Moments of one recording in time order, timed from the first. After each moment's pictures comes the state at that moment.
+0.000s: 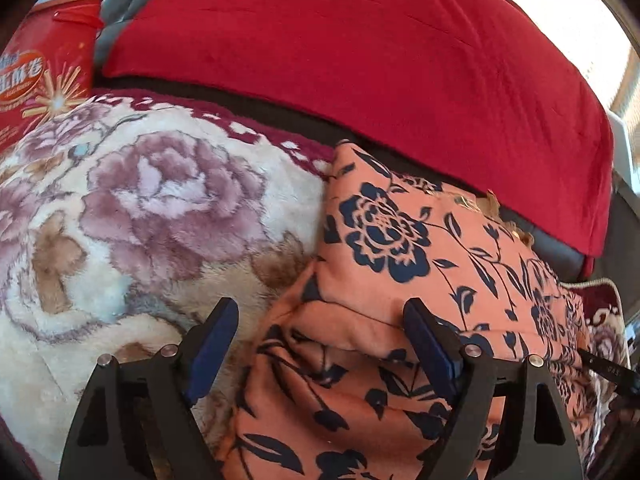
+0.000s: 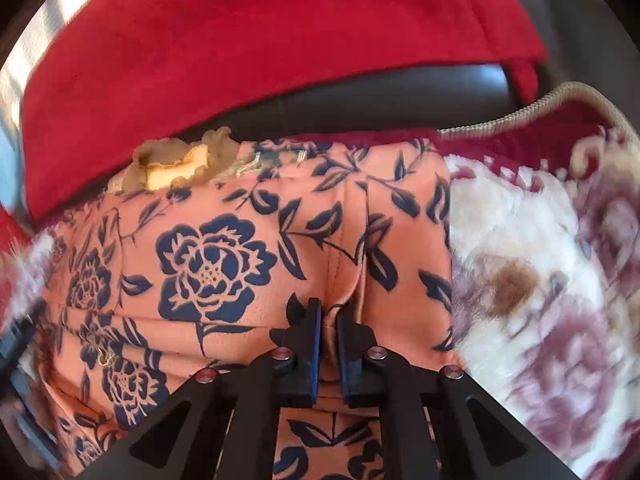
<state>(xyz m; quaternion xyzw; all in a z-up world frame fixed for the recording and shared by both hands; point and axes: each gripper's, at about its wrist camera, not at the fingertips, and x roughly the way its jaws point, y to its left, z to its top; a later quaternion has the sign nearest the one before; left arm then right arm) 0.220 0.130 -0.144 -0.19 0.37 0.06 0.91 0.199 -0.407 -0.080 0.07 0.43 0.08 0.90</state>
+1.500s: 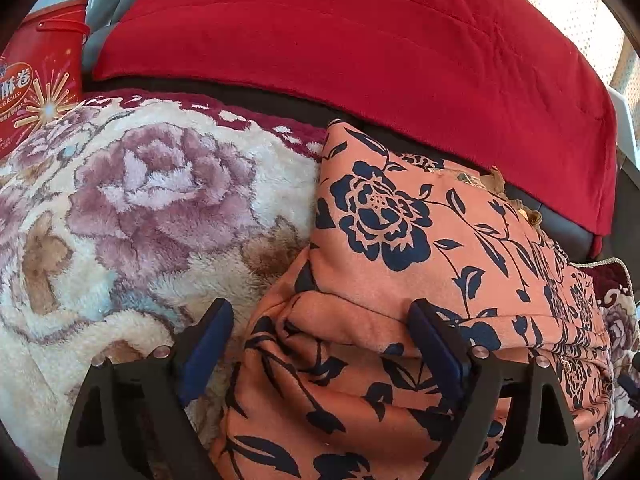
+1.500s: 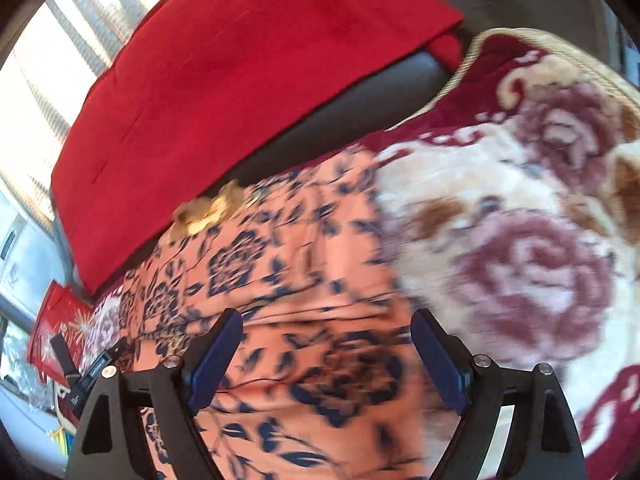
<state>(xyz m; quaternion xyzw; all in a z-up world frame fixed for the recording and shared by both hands) 0.227 0.122 -0.153 -0.17 0.39 0.06 0.90 0.157 -0.457 -0.070 0.22 0.40 0.09 0.88</state>
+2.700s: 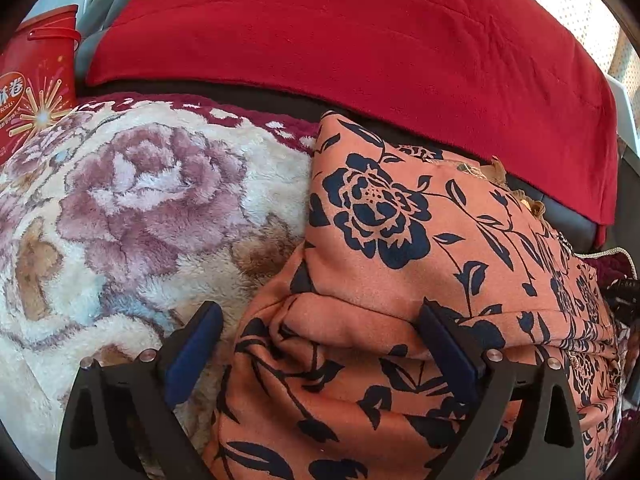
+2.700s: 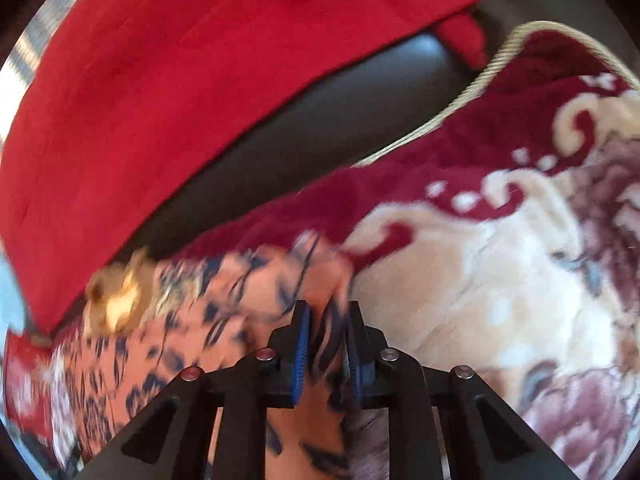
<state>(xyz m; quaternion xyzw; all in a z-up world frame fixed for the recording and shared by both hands) 0.235 0.118 -0.157 -0.15 0.40 0.06 0.90 0.329 -0.447 -0.085 0.22 0.45 0.02 0.87</state>
